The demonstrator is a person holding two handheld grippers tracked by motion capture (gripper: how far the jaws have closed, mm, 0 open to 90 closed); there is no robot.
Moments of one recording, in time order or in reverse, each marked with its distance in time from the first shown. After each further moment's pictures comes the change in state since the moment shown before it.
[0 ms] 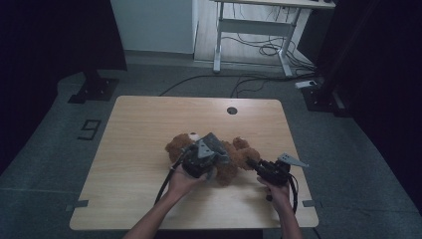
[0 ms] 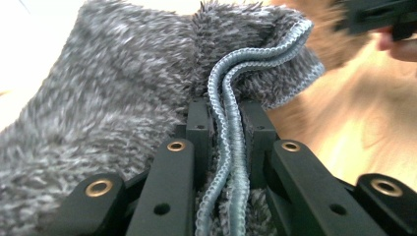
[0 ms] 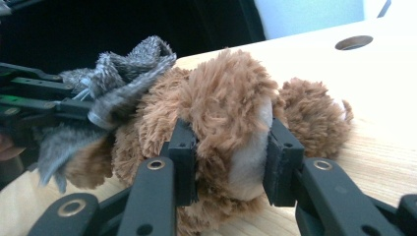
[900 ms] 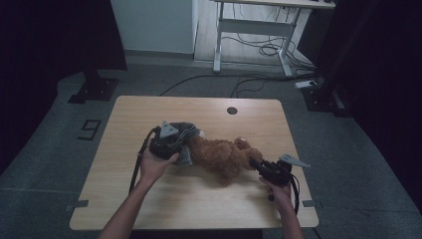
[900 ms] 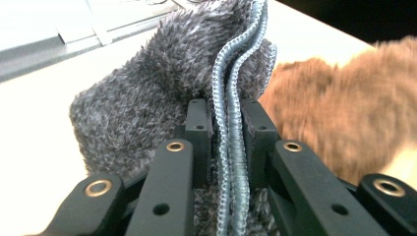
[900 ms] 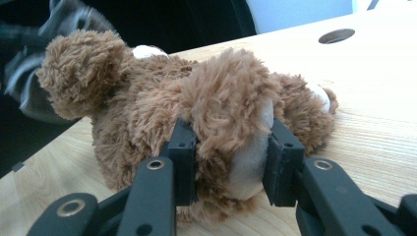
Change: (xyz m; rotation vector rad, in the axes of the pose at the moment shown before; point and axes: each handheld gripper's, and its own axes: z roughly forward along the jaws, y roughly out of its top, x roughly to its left) left arm 0.071 0.020 -0.046 -0.080 0.115 -0.098; right arm -0.011 -0.004 -0.002 0.011 -0.037 0.001
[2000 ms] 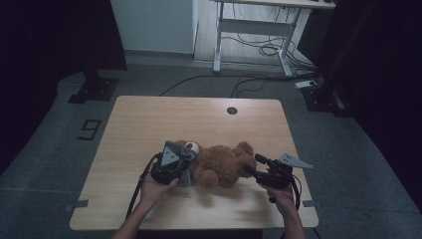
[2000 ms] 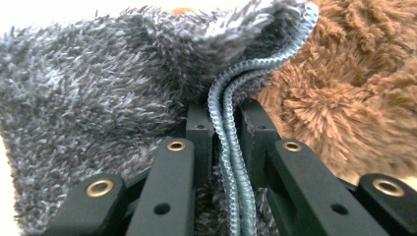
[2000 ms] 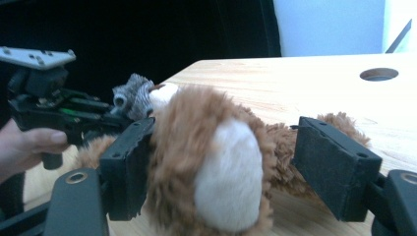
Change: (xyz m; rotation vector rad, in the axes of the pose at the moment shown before) left arm -0.024 -0.092 0.004 0.024 -0.060 0.006; right arm 0.046 0.025 -0.017 -0.009 0.081 -0.122
